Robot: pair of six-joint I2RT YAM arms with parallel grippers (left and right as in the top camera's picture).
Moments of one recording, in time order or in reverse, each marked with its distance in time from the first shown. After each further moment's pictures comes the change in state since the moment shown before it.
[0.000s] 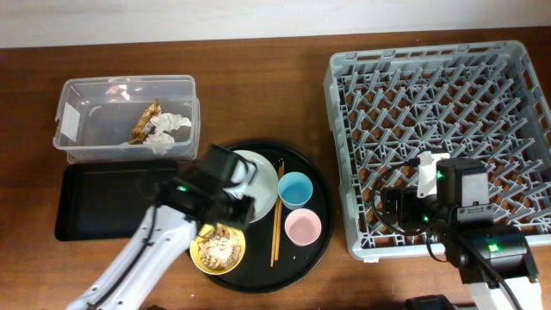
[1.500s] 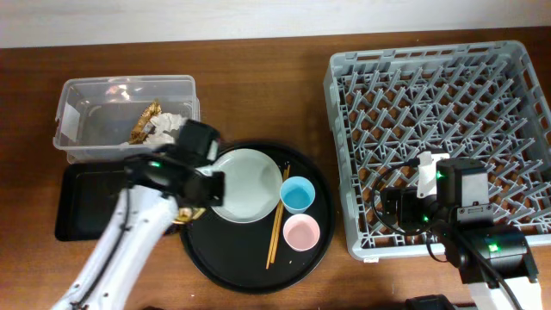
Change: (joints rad) left arm 0.151 0.041 0.209 -0.242 -0.164 -0.132; right arm 0.000 0.000 0.000 -0.005 0.000 0.000
